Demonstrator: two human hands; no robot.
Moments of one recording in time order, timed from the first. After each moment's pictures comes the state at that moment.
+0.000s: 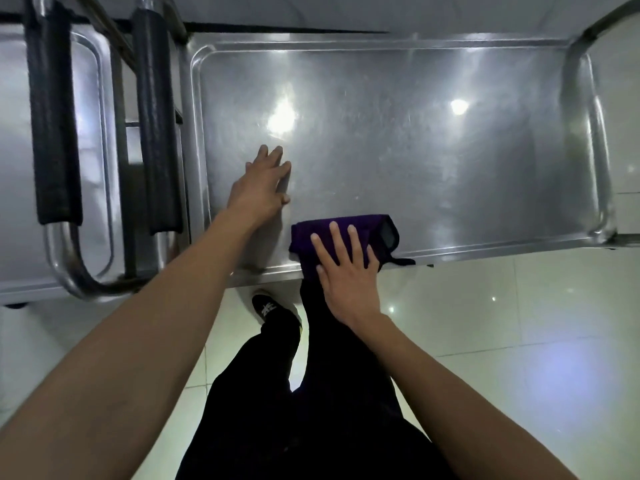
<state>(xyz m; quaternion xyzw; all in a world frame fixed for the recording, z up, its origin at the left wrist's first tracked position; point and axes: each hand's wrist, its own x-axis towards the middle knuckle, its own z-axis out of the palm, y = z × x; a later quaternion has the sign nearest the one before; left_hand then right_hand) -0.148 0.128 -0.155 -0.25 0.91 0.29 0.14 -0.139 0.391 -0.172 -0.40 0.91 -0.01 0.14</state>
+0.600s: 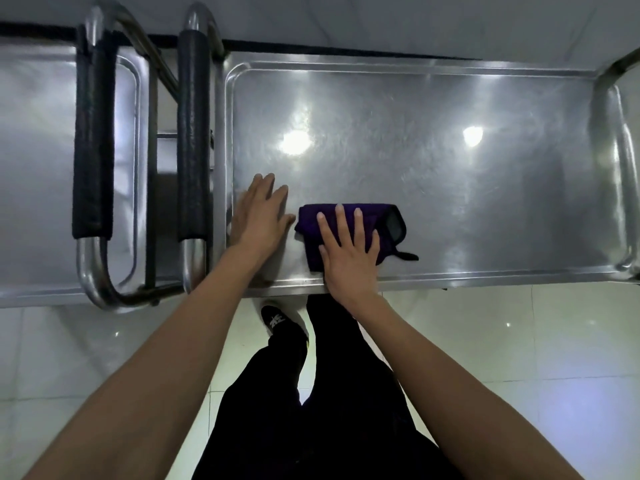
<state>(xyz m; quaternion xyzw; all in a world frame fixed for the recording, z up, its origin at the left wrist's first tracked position) -0.119 0.131 -0.148 -0.33 0.92 0.22 0.07 -0.181 0.322 -0.172 -0.39 0.91 -0.02 0.15</state>
